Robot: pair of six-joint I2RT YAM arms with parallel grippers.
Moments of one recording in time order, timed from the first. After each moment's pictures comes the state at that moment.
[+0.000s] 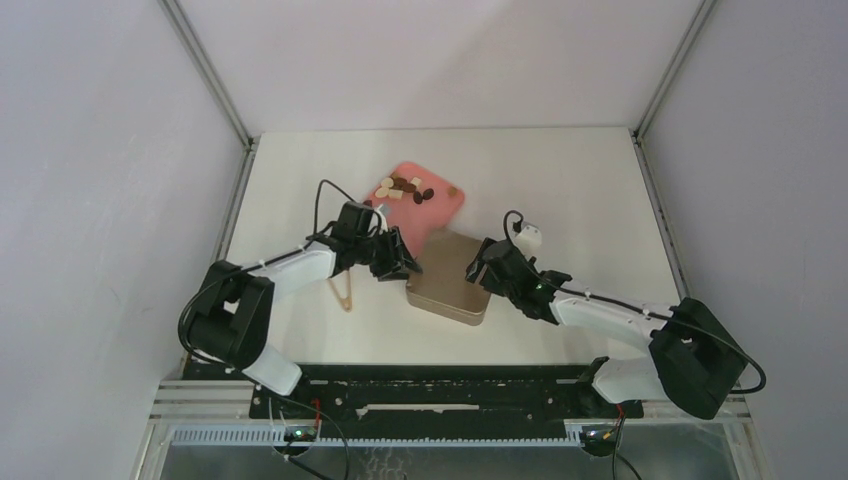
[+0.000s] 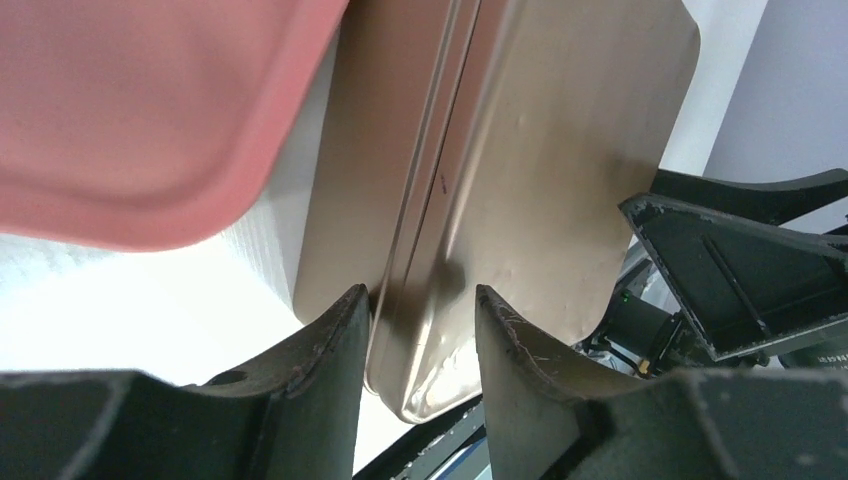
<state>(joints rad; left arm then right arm) -0.44 1.56 0.84 -0.17 0.49 -0.72 0.78 1.29 0.64 -0.16 0.37 0.99</state>
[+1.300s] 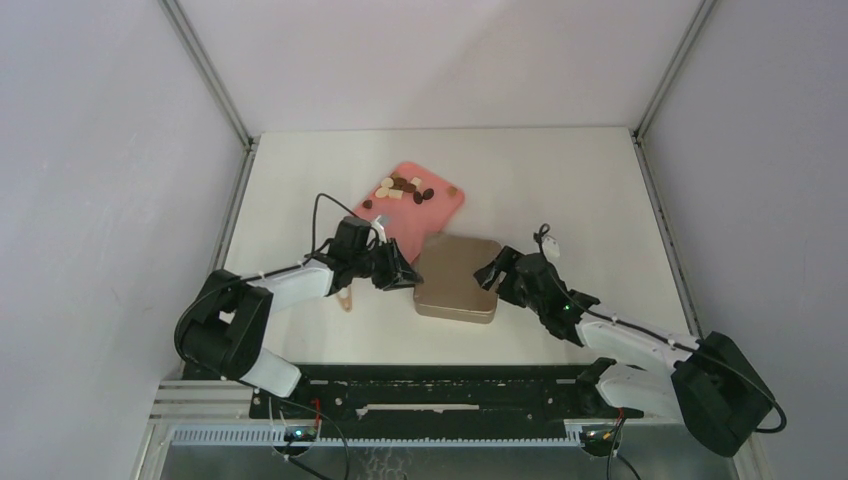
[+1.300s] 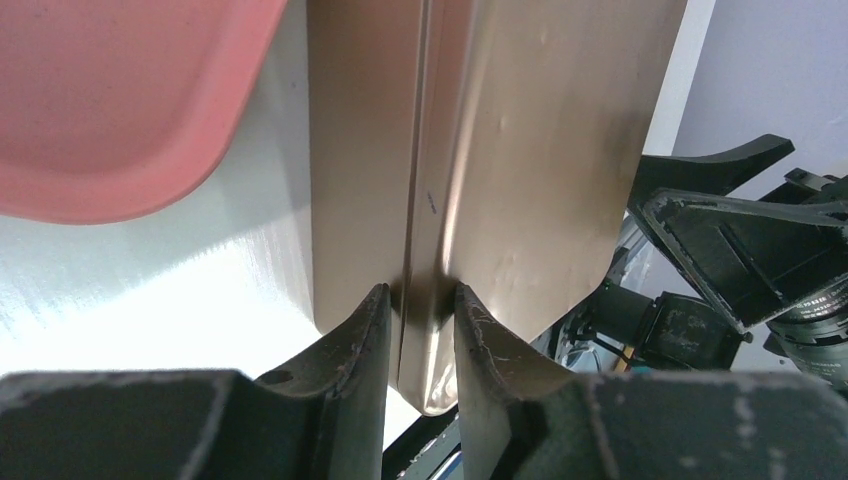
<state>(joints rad) -0.46 1.50 0.67 0.04 0.51 -0.80 0.67 1.11 0.42 0.05 0.19 0.98</state>
